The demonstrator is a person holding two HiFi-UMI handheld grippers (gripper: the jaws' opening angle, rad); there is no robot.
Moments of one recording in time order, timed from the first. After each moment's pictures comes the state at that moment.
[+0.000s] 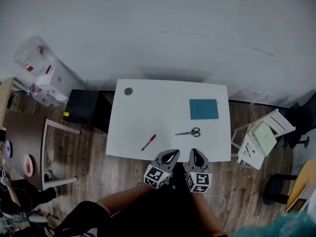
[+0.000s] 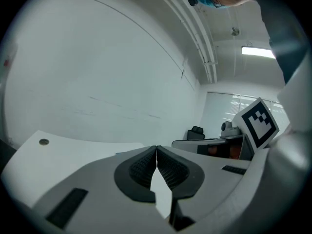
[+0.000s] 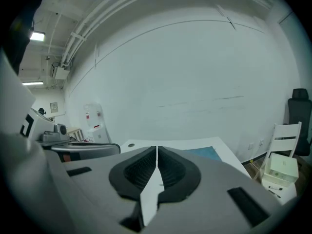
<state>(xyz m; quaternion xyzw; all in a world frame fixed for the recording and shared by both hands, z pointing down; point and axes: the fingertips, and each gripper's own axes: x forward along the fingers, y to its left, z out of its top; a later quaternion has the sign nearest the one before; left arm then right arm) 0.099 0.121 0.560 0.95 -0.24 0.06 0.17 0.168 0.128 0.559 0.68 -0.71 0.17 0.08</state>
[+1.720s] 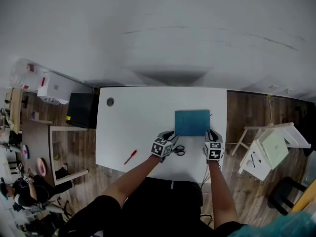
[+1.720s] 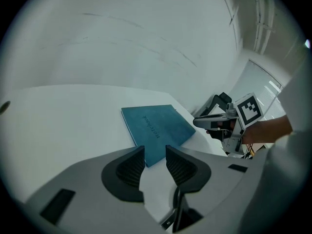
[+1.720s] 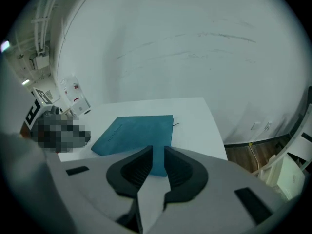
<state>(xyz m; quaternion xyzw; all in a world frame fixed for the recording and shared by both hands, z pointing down) 0.271 -0.081 0.821 0.85 -0.26 0.32 0.33 0.456 -0.067 0.810 0.61 -0.68 0.33 0.23</state>
